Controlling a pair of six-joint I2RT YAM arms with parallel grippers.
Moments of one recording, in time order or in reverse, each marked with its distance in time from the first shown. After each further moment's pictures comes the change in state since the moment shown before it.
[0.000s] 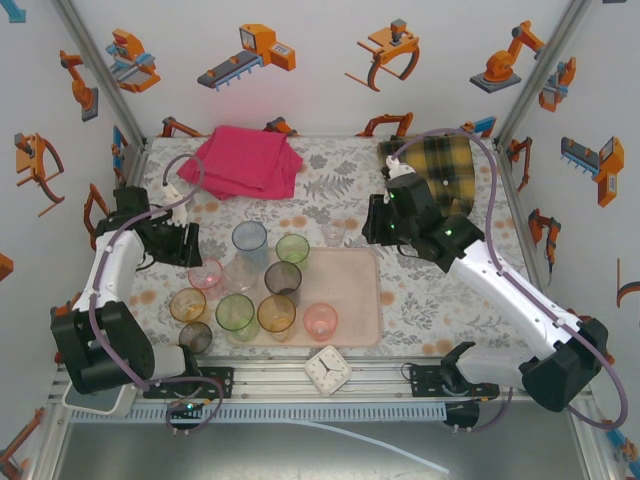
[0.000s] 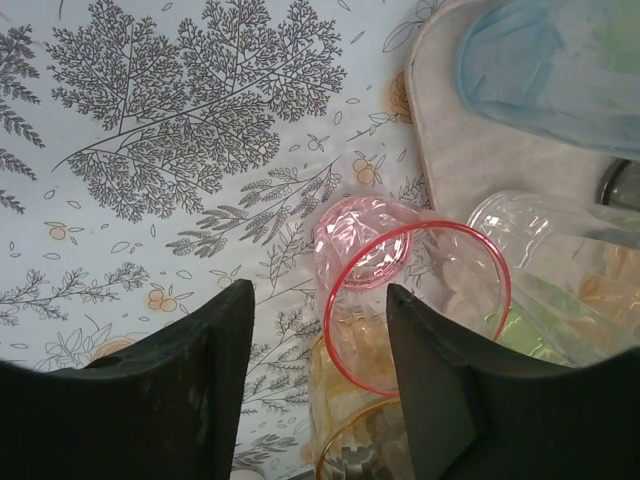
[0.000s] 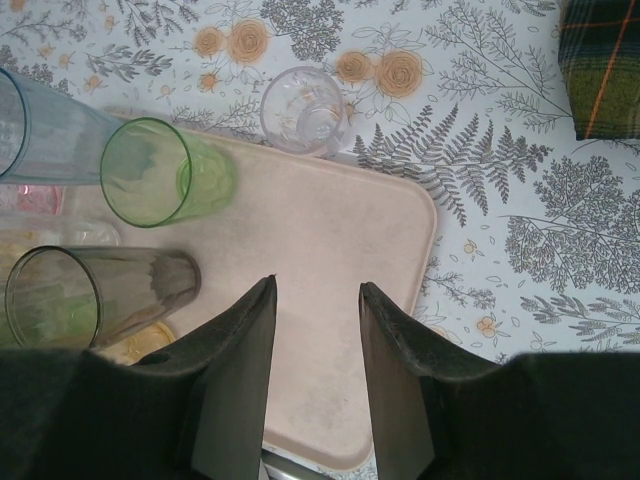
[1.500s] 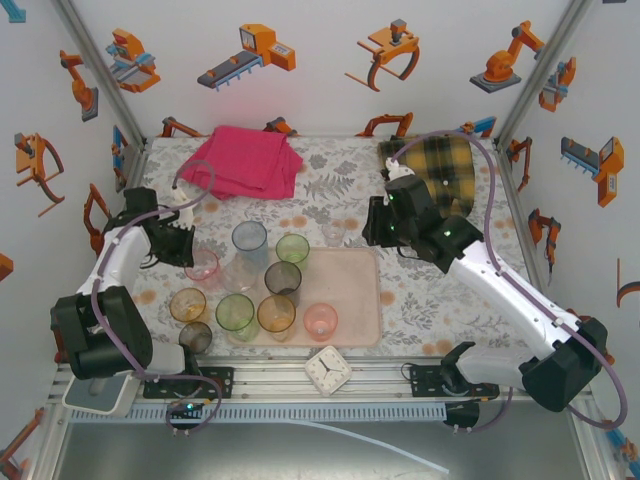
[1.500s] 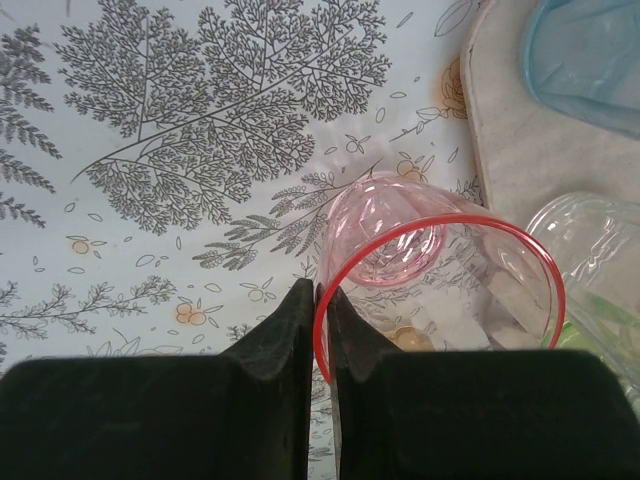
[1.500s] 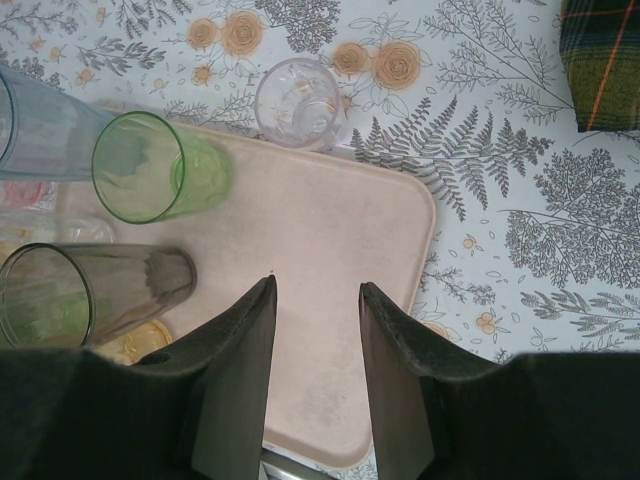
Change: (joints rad) left arm -0.028 0.064 -0.016 0.063 -0.086 0.038; right arm 0.000 0.000 -0.018 0.003 0.000 0.005
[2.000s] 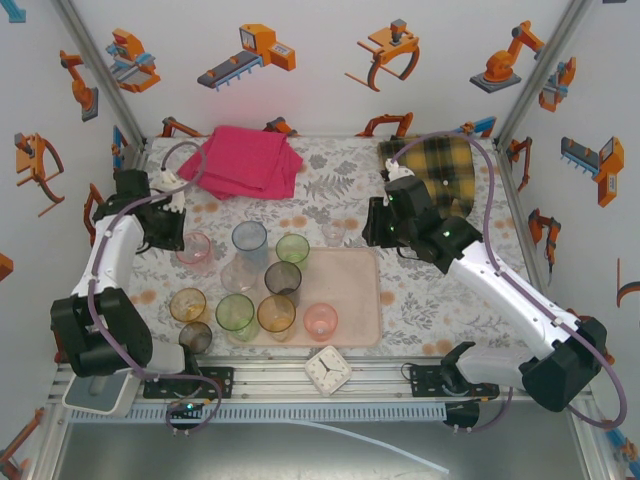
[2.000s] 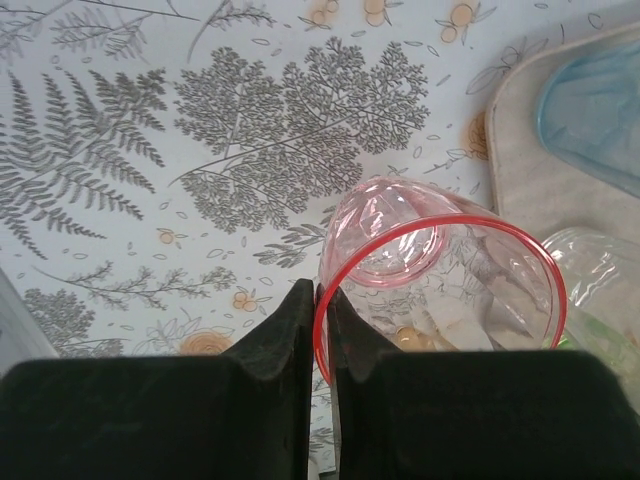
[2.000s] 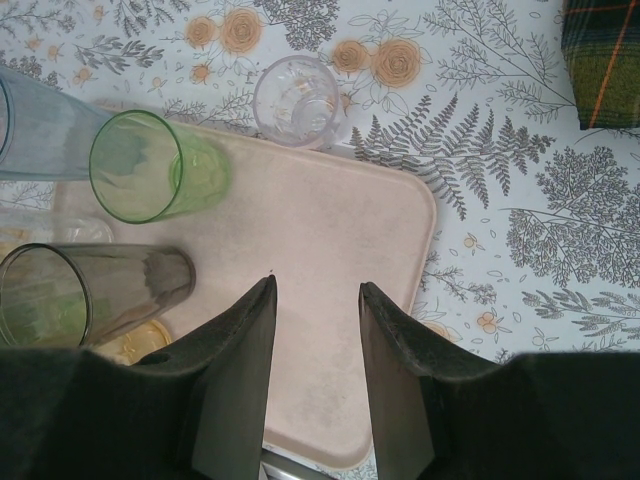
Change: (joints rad) left arm 0.000 0.017 0.165 -0.071 -0.069 -0.046; right arm 0.000 0.000 -0.007 0.005 0.000 0.003
